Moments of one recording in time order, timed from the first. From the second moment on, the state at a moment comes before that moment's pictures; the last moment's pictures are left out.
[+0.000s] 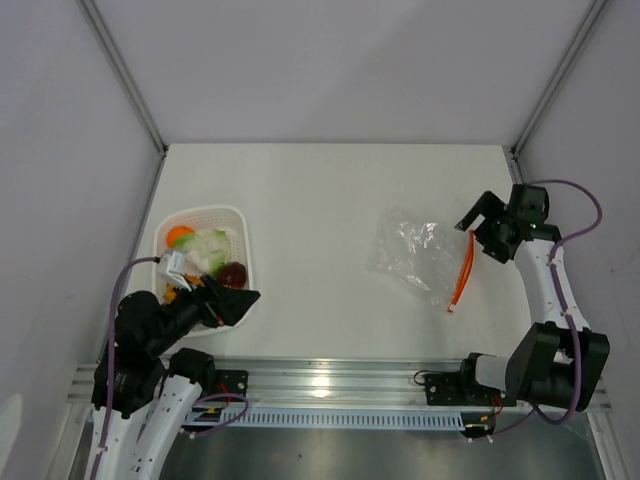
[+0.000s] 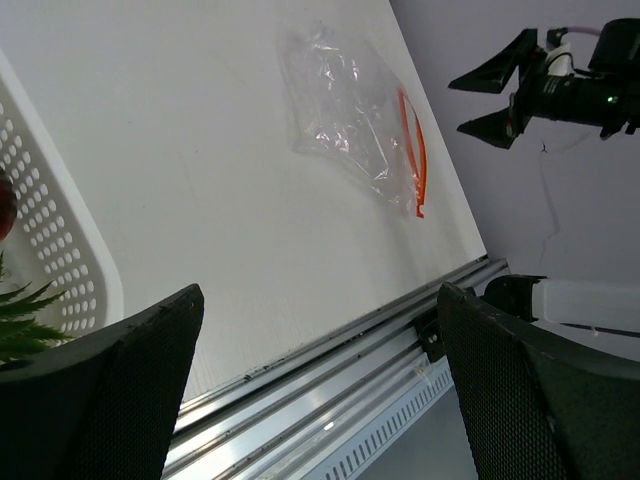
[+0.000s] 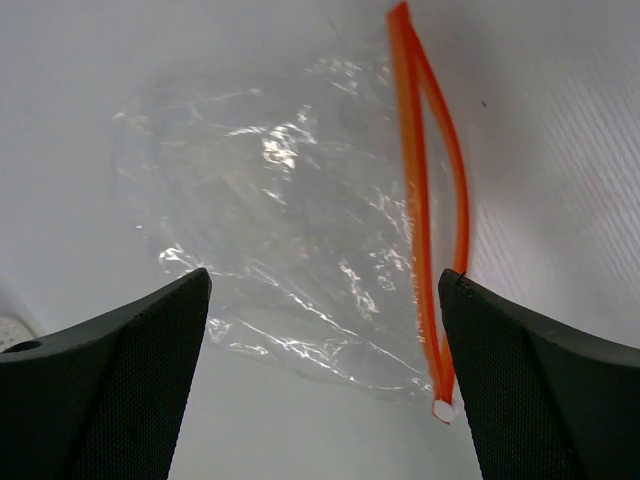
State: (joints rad) left arm -0.24 0.19 0.71 -0.78 0.39 -0.64; right arm -0.15 1.27 1.05 -0.61 -0.14 0.52
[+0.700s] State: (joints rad) left arm -0.26 0.30 0.63 -0.64 0.58 -0.65; right arm -0.23 1.39 0.78 -0.33 -0.38 0.59
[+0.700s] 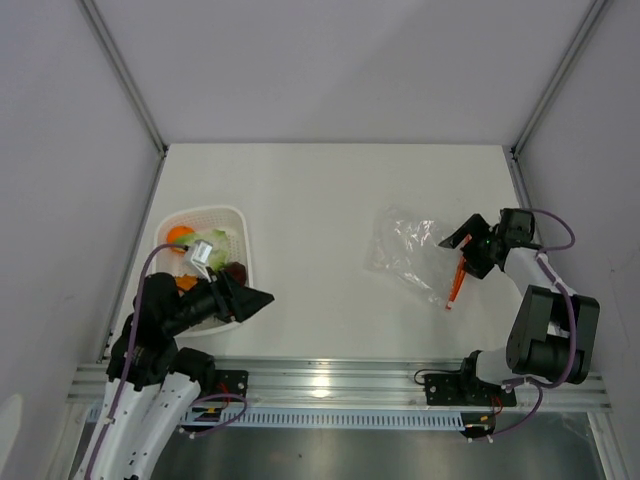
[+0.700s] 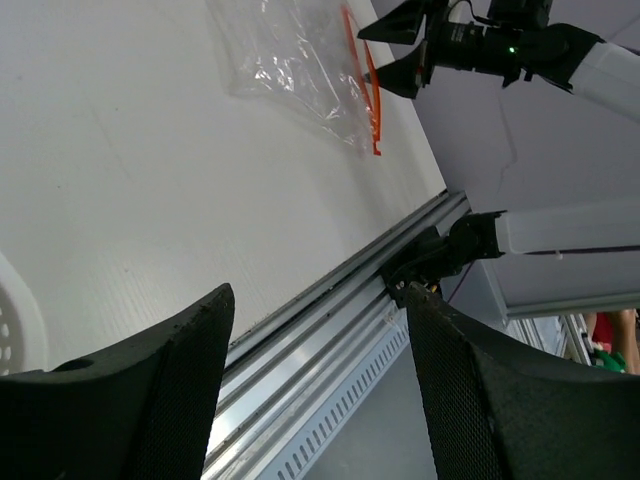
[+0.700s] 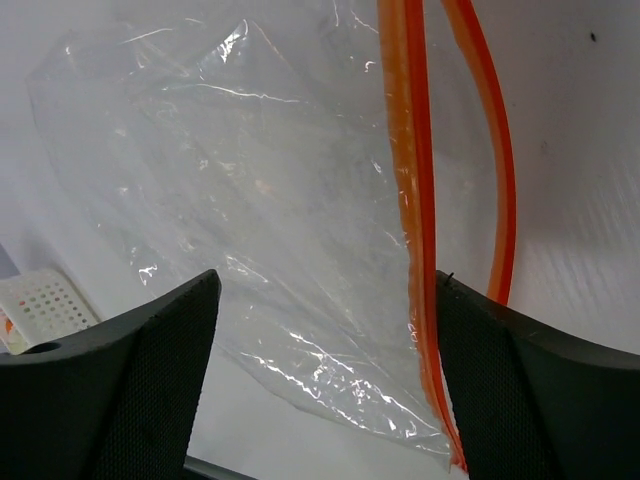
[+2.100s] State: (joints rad) left arm -1.16 0.95 0.98 -0.44 -0.26 -0.75; right arm 0.74 1.07 0.91 -0.33 0.09 1.05
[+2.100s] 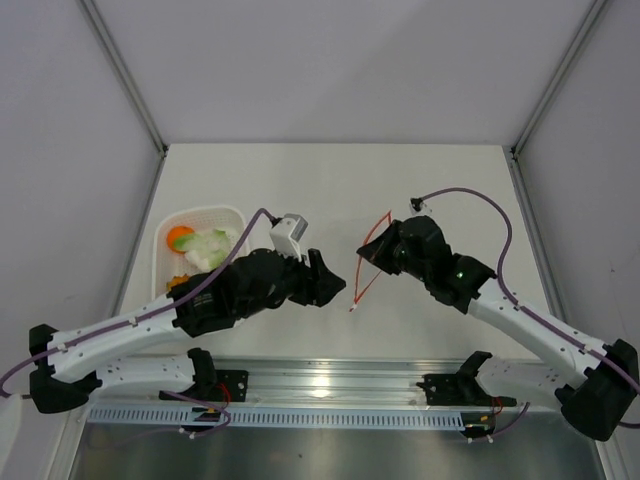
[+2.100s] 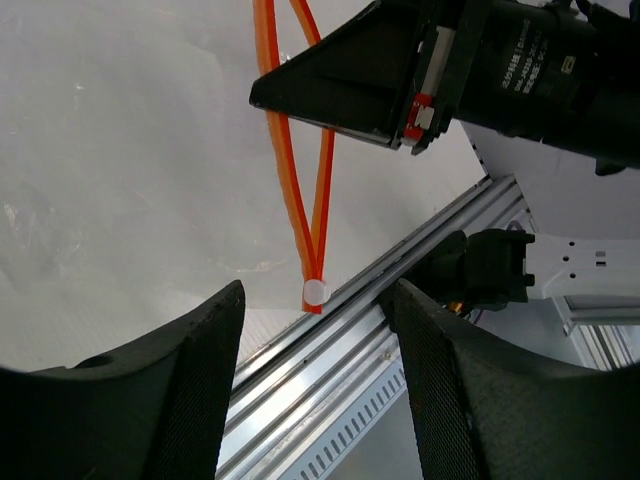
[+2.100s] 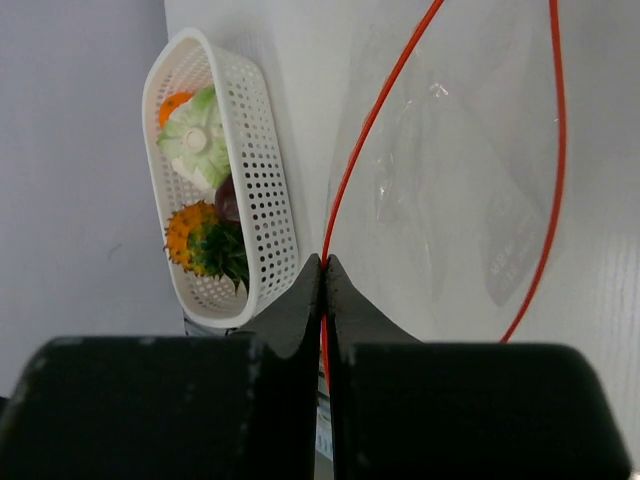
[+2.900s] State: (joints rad) left arm -1.21 1.13 1.07 -0.54 -0.36 -0.75; right arm 0.99 1.12 1.01 -0.46 0.45 1.21
